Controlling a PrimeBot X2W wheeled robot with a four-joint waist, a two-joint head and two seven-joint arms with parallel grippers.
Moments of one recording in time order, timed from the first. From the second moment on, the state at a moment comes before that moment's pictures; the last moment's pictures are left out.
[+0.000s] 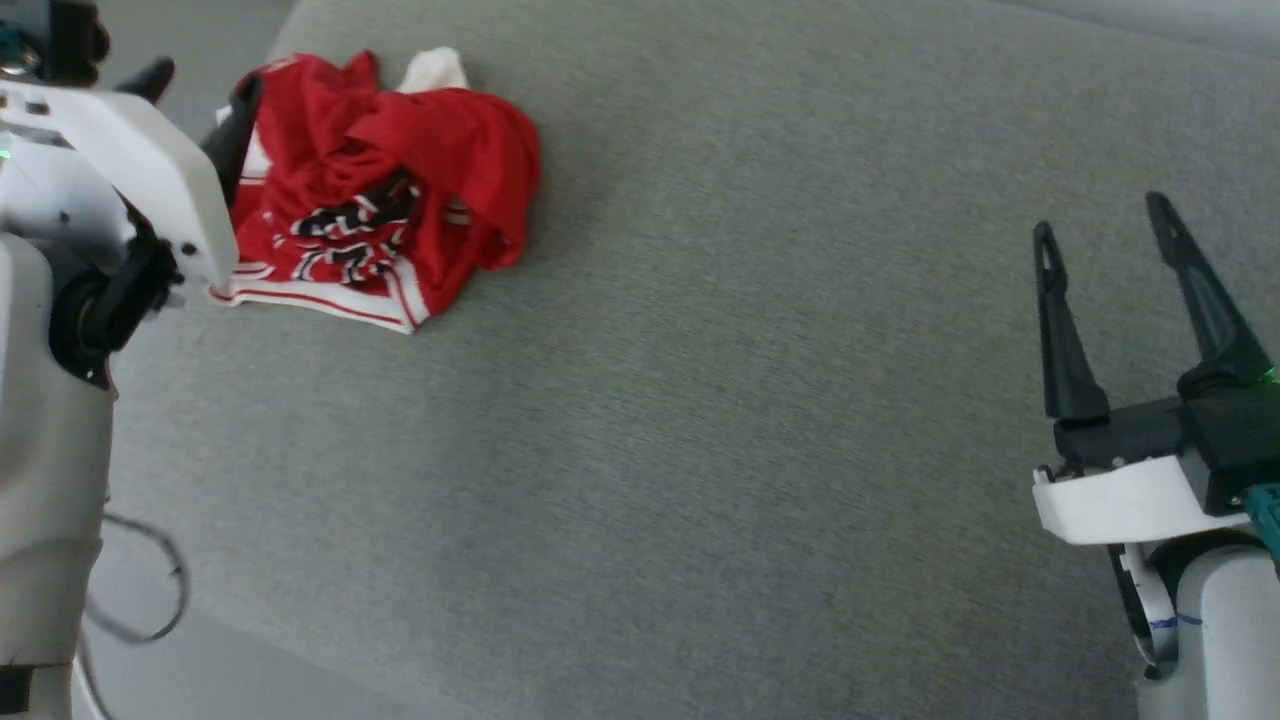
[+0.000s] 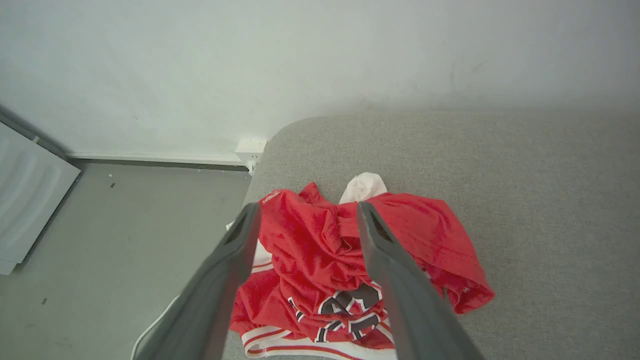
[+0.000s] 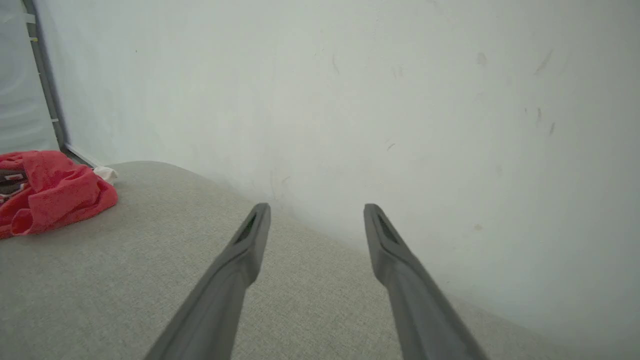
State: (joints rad) left arm -0.81 0.50 -0.19 0.34 -0.47 -0.12 0.43; right arm -0.18 -0.07 -0.03 -0.21 -0.20 0.13 -0.14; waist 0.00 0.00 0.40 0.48
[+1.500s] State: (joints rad) left arm -1.01 0.68 -0.34 0.41 -0.72 -0.12 0.47; right arm -0.14 -0.05 -0.08 -0.14 -0.07 0.13 -0.22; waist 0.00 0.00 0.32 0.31
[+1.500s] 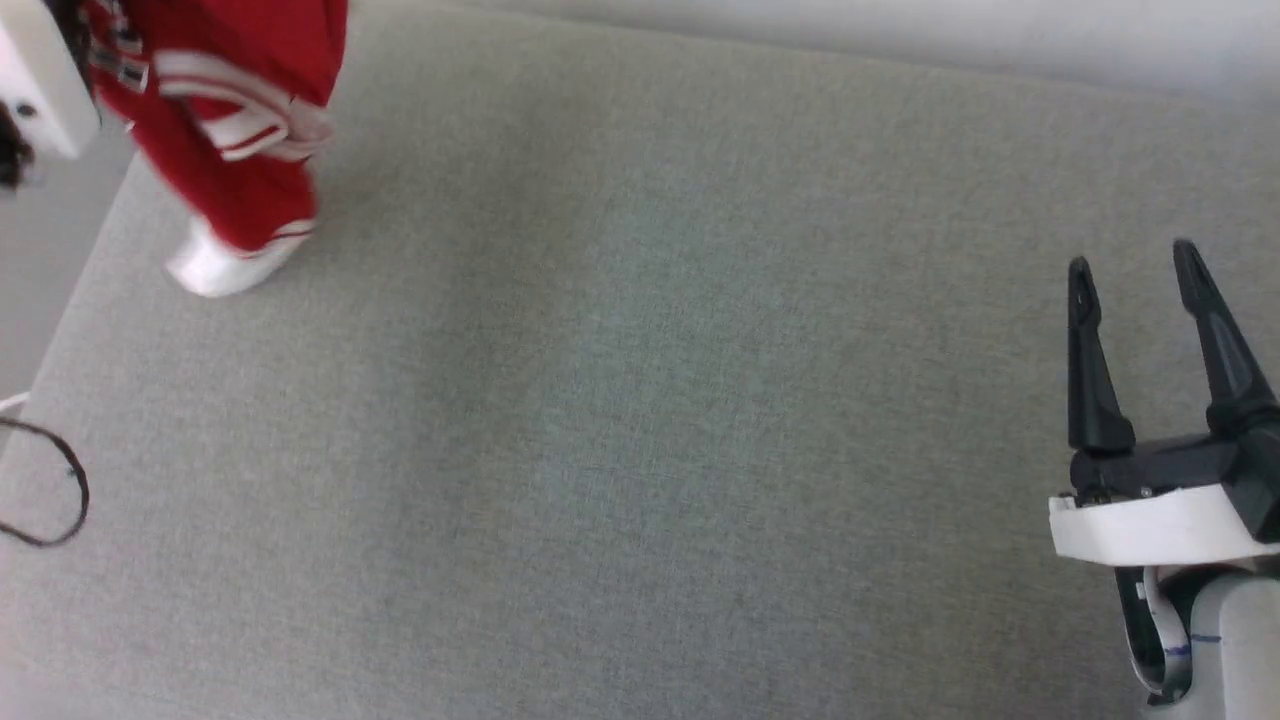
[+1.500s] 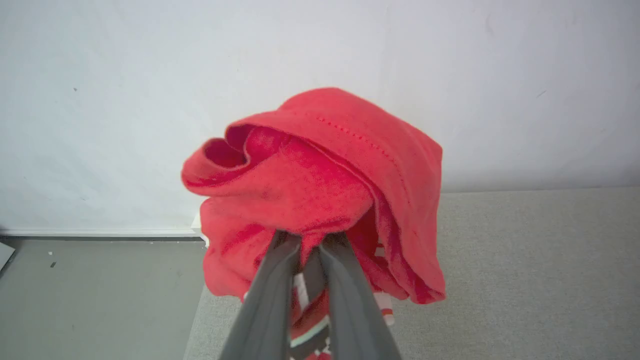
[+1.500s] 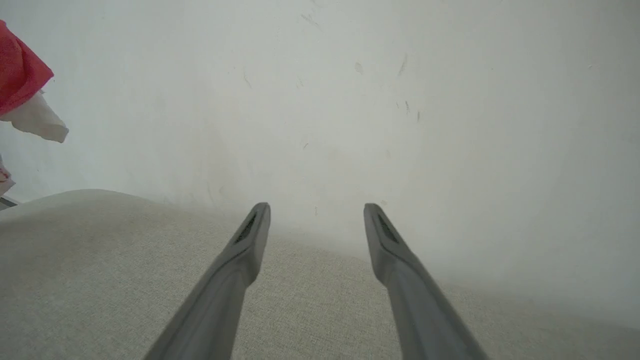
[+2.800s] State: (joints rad) left arm -0.61 0.21 -0.87 0.35 -0.67 -0.03 0.44; right arm -0.08 -0.05 -0.13 -0.11 0.05 0.13 -0.26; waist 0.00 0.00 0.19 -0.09
